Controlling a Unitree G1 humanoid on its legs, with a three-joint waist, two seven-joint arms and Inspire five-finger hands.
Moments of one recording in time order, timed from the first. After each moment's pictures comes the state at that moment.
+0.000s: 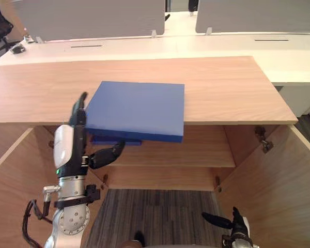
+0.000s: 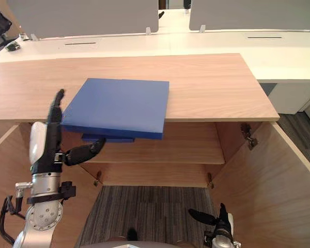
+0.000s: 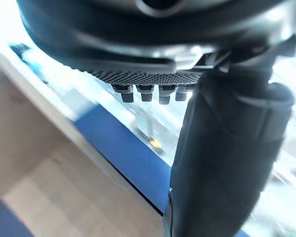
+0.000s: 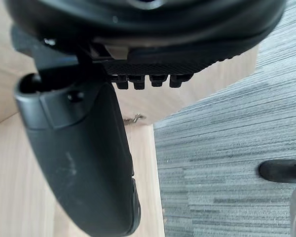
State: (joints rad) left arm 0.31 0.35 0.03 -0.46 0.53 -0.15 0.30; right arm 0.17 -0.12 -0.20 0.80 0.00 -0.04 -0.20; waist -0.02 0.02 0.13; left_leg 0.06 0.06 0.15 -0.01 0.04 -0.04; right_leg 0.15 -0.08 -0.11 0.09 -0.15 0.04
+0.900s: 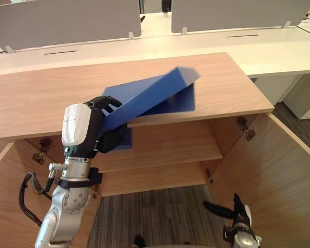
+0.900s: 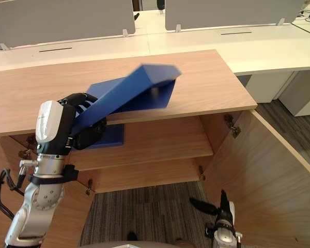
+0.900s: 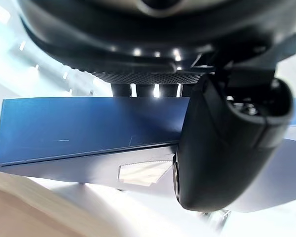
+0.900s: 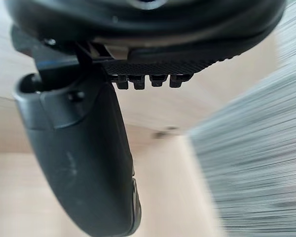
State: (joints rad) left arm 0.22 0.32 0.03 -0.56 0.46 -0.18 0.22; right arm 0.23 -0.04 -0.23 0.37 0.06 -0.03 -0.18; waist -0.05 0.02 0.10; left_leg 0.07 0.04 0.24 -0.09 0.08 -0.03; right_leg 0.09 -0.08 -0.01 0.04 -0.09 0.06
